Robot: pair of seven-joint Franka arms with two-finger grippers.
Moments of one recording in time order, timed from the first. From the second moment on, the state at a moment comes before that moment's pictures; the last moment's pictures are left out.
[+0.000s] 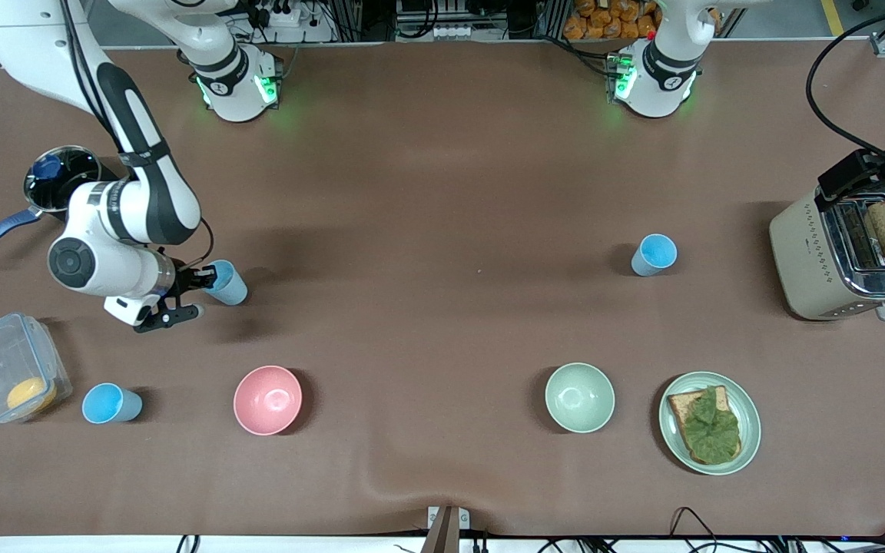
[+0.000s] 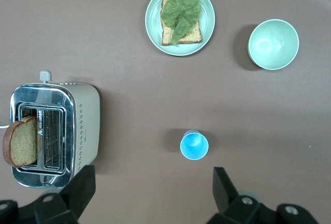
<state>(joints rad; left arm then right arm) -0.05 -0.01 0.03 -1.55 0.02 1.59 -0.12 0.05 0.38 -0.02 -2.00 0.06 2.12 -0.27</state>
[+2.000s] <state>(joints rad) -0.06 -0.01 0.02 -1.55 0.02 1.59 -0.12 0.76 0.62 -0.02 -1.53 0.27 2.08 0.63</state>
